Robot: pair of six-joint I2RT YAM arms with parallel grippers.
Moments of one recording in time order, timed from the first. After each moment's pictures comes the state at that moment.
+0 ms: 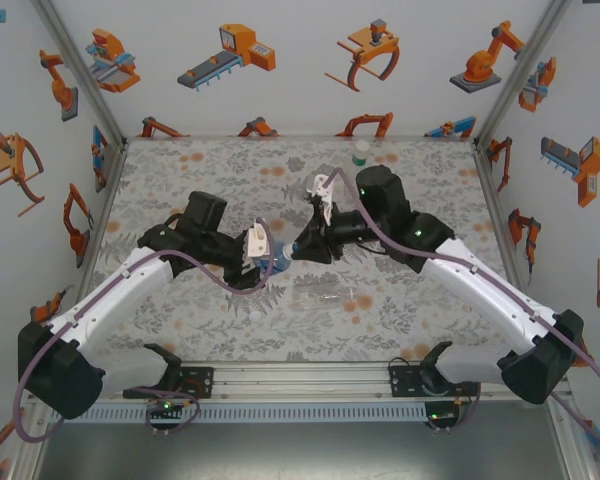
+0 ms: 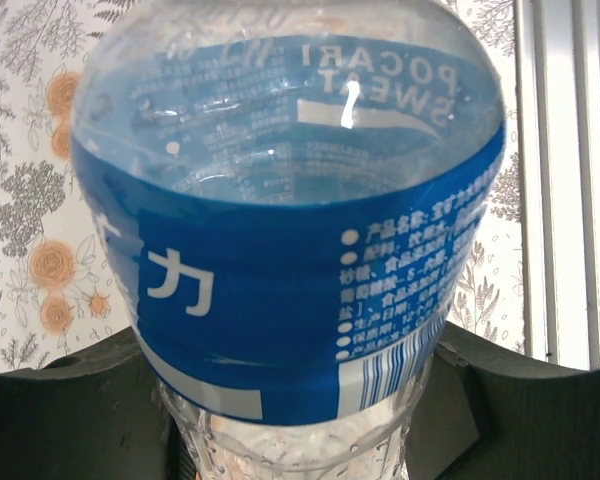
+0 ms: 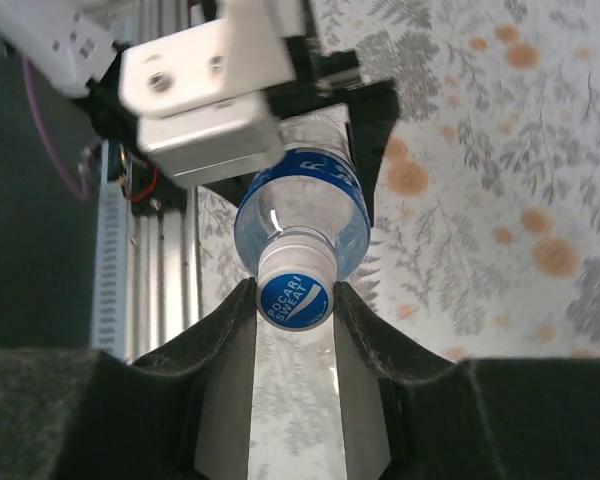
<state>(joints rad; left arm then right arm) -0.58 1.20 0.99 -0.71 0.71 0.86 0.74 1.25 1.21 -0.39 -0.69 -0.05</state>
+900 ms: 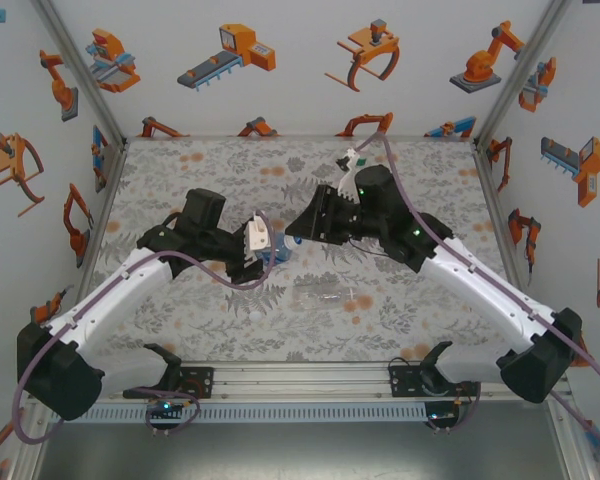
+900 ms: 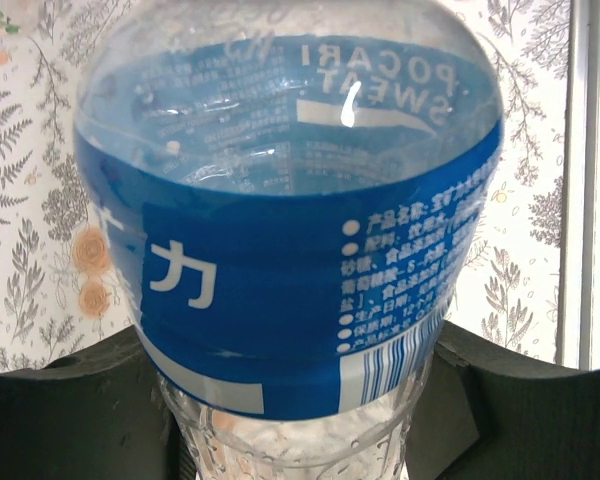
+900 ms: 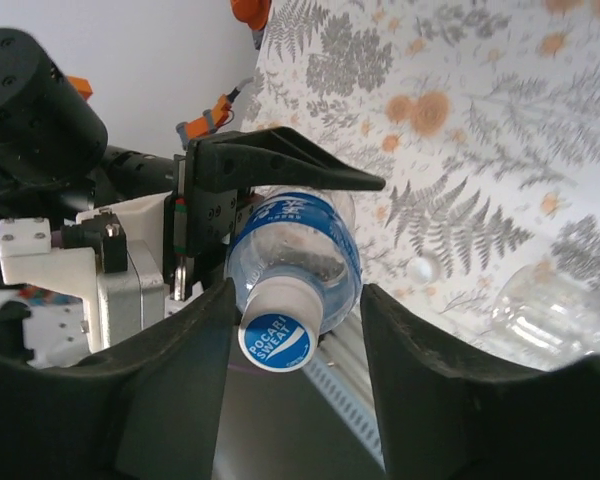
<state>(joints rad) -0.58 1.19 0.99 -0.62 0.67 0.79 0.74 1.25 1.22 -0.40 -0.35 0.79</state>
